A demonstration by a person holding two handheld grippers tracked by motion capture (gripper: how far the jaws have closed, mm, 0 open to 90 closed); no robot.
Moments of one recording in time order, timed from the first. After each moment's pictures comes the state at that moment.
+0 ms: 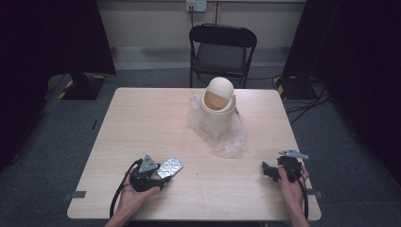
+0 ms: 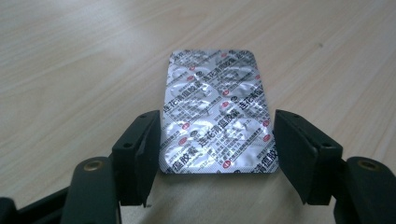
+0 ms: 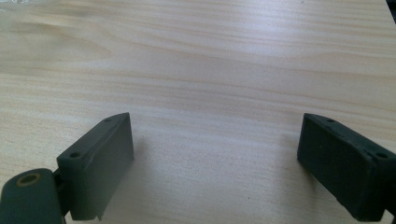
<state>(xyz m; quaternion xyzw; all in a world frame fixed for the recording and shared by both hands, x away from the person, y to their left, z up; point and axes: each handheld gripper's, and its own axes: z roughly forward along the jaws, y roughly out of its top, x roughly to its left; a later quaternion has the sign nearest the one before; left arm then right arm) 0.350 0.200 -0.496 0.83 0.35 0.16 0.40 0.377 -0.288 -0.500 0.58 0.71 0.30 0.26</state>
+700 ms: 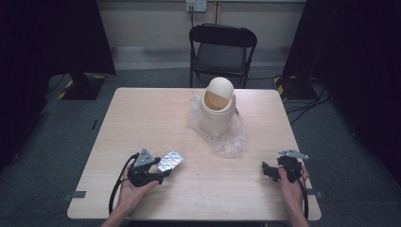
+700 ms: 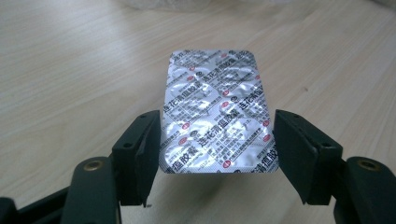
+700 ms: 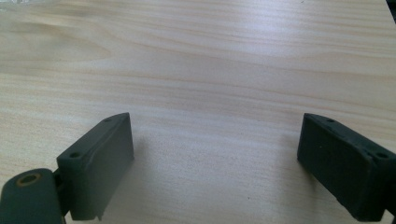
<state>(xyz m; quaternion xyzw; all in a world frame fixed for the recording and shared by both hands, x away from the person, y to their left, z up) 0.358 0.202 -0.475 0.82 0.35 0.16 0.43 0.377 -0.288 -0.500 0.58 0.71 0.30 0.26</state>
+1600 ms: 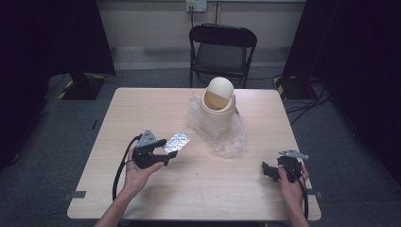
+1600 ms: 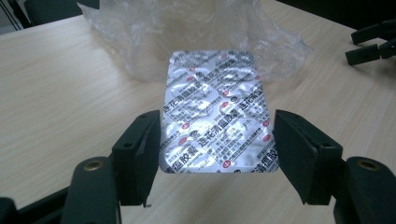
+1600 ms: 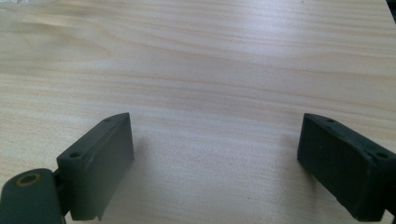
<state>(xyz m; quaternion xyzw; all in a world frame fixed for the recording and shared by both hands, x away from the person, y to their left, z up) 0.394 0.185 -0.430 0.80 0.34 0.16 0.47 0.377 -0.288 -0.500 0.58 0.71 0.30 0.26</state>
